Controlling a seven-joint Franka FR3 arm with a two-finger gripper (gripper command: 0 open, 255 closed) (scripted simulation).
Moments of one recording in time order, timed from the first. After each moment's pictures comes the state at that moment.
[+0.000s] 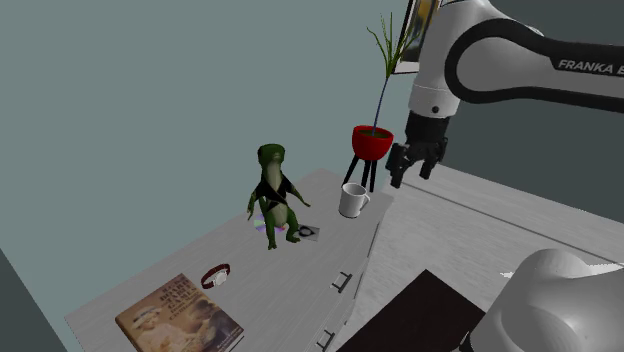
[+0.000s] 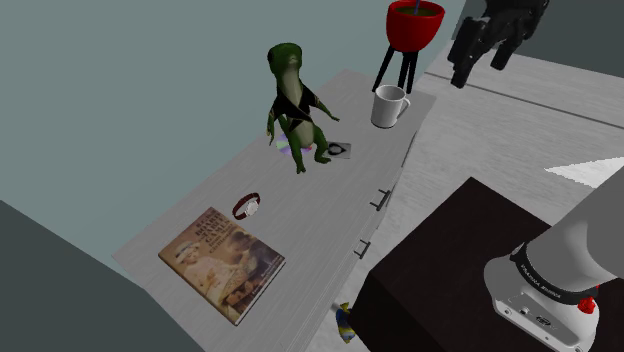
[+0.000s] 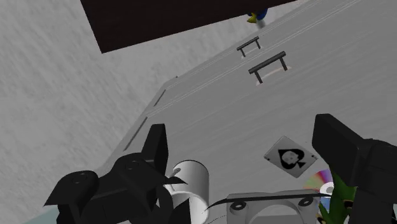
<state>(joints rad) 0.01 -0.79 0.11 -2.36 0.00 1.55 0.29</state>
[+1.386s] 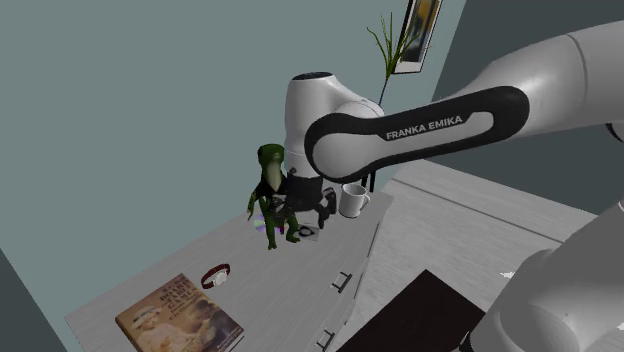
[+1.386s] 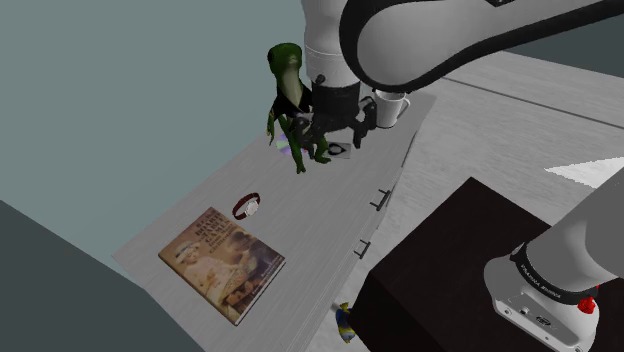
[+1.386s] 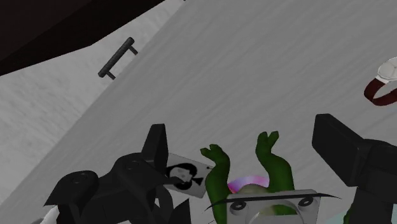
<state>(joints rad) -0.01 -0.21 0.53 -2.21 0.06 1.99 0.92</state>
